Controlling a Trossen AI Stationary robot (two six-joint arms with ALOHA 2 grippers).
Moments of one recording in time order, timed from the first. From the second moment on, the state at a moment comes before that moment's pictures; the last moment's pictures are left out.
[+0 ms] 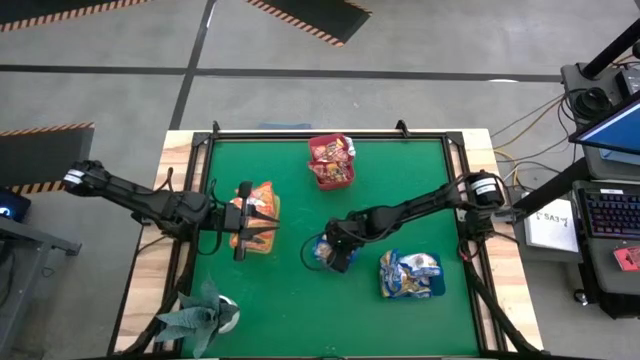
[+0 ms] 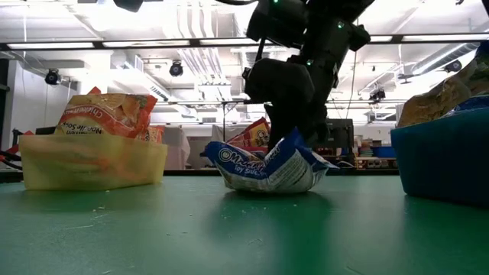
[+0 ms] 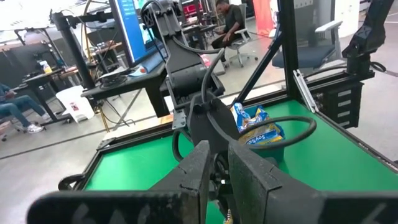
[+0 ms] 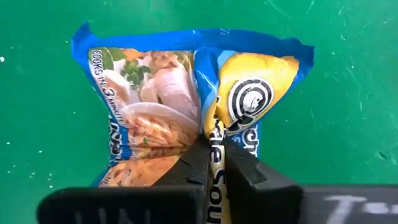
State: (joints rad) left arm -0.31 0.84 0.60 0.18 -0.26 0.24; right arm 0.13 1.91 1.23 -0.40 0.00 0.57
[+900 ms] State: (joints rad) left arm -0.31 0.84 0.60 0.18 -0.25 0.24; right arm 0.16 1.56 1.23 -0.49 -0.27 0.47
